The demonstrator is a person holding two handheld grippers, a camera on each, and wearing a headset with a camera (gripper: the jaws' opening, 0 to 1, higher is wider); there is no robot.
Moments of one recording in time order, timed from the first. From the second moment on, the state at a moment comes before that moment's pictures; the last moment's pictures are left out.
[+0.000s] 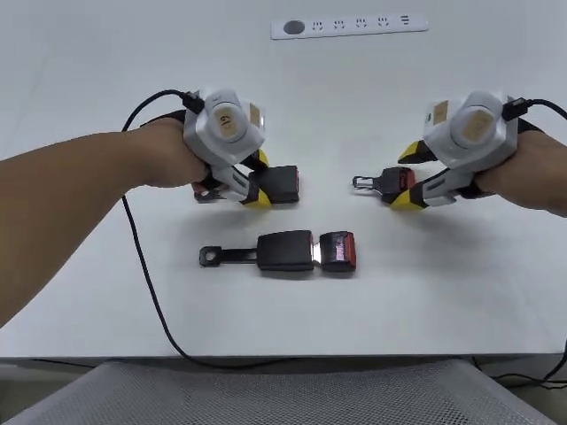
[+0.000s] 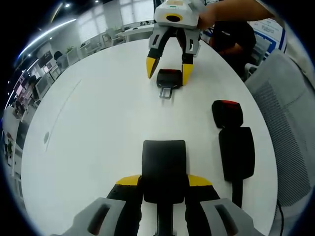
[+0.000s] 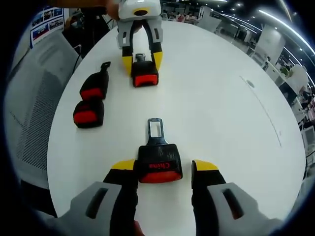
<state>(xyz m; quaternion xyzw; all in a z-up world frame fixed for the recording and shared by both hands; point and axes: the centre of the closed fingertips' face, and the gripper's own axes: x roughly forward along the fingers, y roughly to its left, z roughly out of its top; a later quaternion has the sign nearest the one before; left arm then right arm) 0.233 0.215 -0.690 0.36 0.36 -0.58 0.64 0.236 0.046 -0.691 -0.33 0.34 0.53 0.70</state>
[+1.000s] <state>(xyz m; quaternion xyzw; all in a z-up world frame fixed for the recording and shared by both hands) 0.161 0.245 -0.629 0.25 0.33 -0.48 0.77 0.155 0.059 -0.618 -0.23 0.31 0.47 0.80</state>
